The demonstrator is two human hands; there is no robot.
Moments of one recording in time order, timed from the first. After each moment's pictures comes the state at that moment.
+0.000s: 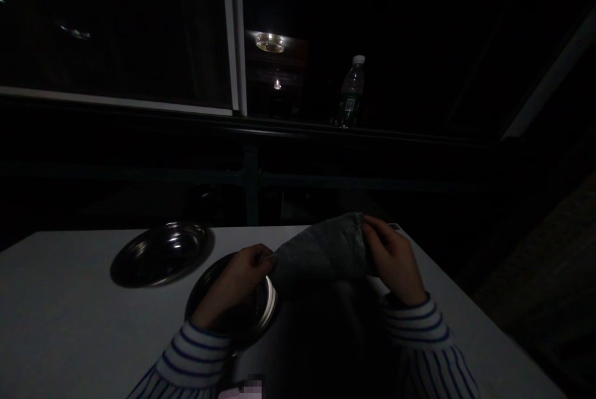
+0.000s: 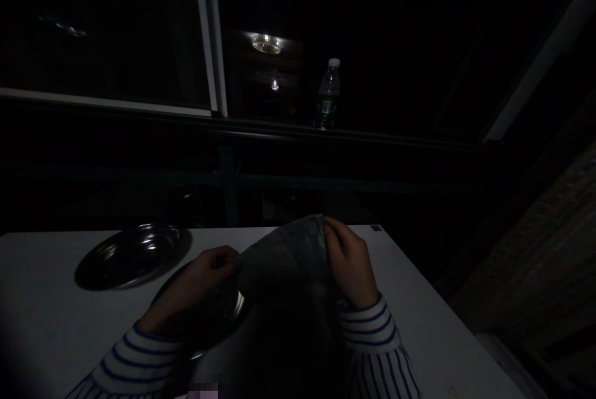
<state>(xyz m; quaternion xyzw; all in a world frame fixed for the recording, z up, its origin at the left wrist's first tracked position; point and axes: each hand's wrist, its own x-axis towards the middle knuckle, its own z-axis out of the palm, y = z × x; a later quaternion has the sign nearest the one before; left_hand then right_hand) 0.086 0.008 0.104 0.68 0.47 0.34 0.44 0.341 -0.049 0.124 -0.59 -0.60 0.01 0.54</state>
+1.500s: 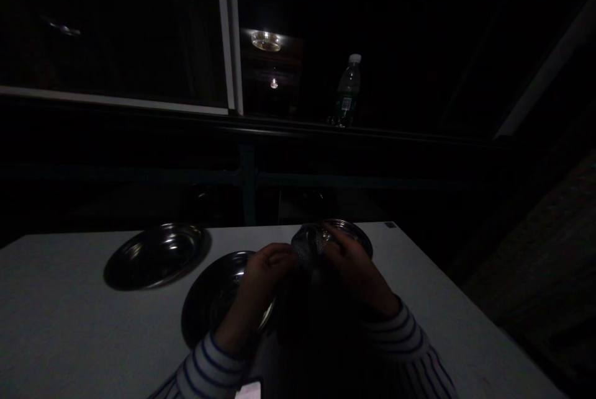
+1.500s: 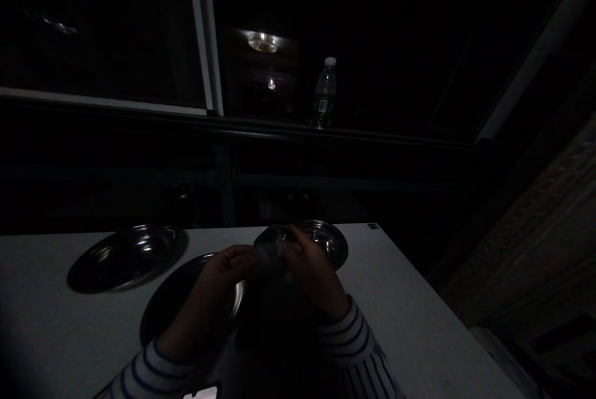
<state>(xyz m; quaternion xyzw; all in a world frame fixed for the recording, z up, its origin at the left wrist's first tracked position) 0.135 -0.017 0.100 0.45 0.37 0.49 0.64 0.295 -0.046 0.125 -0.58 -0.57 0.33 0.49</state>
